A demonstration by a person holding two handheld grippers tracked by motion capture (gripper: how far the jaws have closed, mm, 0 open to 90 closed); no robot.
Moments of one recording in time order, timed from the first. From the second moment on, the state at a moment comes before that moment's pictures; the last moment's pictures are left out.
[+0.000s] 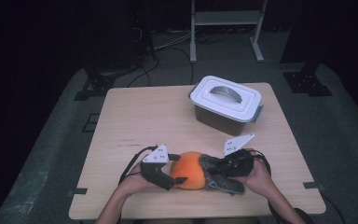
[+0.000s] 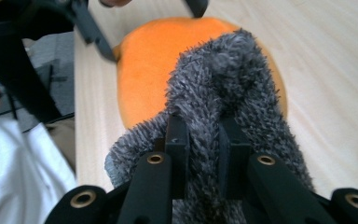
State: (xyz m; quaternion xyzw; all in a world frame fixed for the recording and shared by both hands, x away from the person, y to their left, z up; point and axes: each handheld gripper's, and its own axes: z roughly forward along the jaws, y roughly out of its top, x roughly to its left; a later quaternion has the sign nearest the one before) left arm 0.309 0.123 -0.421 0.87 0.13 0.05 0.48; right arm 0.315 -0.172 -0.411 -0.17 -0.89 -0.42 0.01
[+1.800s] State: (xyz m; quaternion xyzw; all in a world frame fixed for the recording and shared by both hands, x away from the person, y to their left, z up) left arm 0.309 0.111 -0.432 0.87 0.14 0.07 0.46; right arm 0.312 -0.185 -0.398 -0.18 -0.89 -0.41 -0.03
